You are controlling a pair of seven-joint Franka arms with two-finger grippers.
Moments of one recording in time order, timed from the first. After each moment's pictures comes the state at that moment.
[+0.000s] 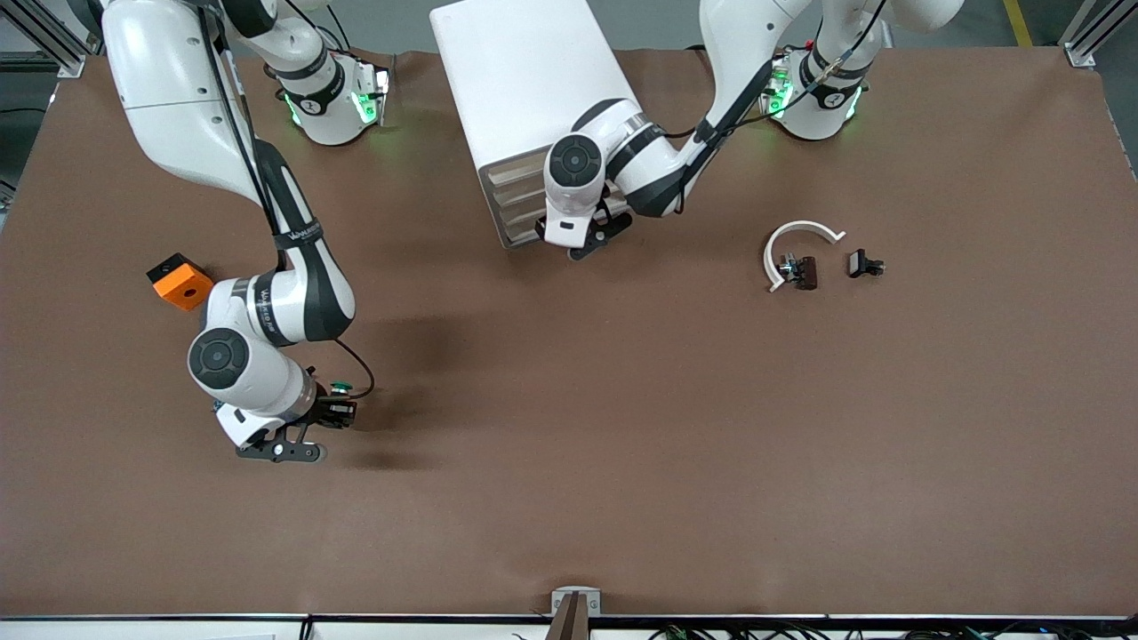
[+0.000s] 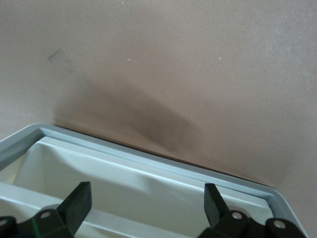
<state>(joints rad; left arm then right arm) -0.68 0.55 -0.33 -1.85 -0.14 2.24 -1.48 0.26 0.66 -0.11 -1.66 0.04 2.34 0.21</state>
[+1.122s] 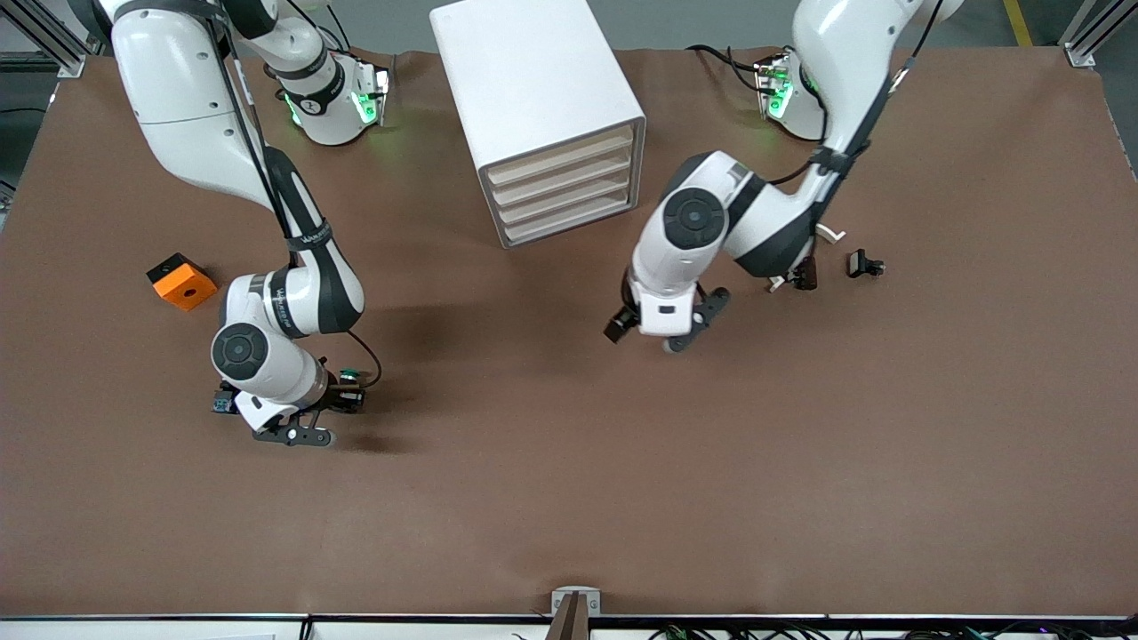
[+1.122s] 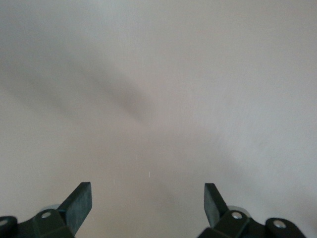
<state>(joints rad) -0.36 0.47 -0.28 -1.72 0.06 2.22 -1.45 0.26 0.67 -0.10 -1.76 0.04 2.41 0.26</state>
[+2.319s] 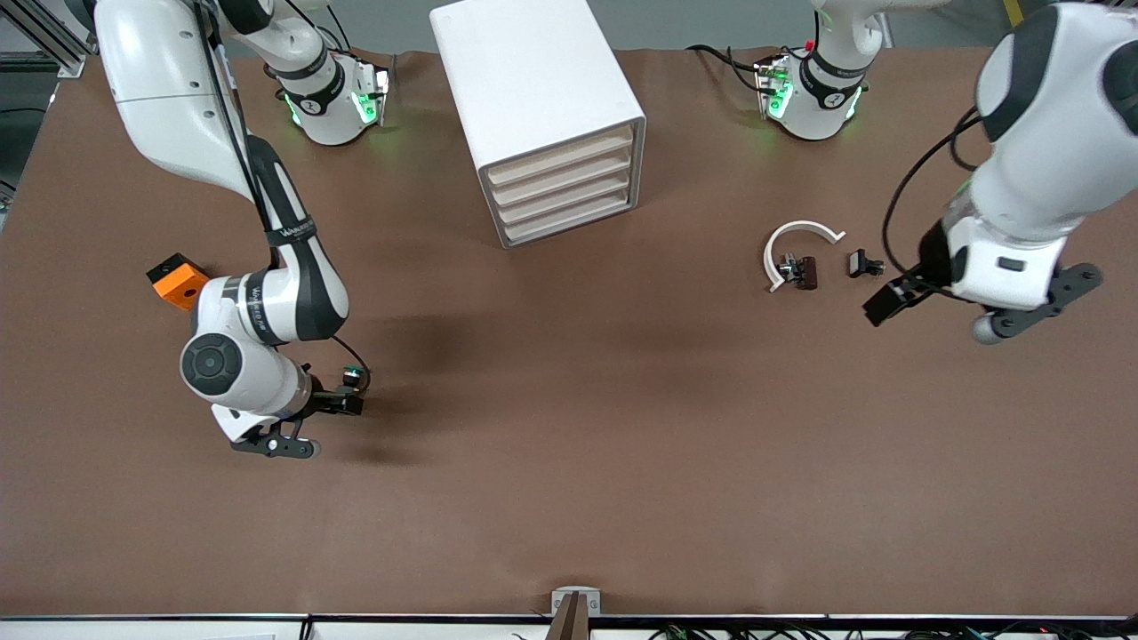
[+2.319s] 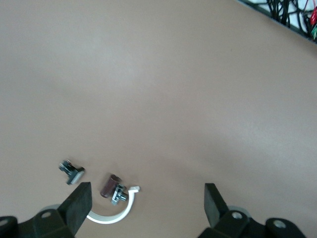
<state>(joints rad) 0.06 0.13 -0.28 -1.56 0.09 1.74 -0.70 0.24 0.64 -0.11 -1.62 0.04 2.21 0.25</state>
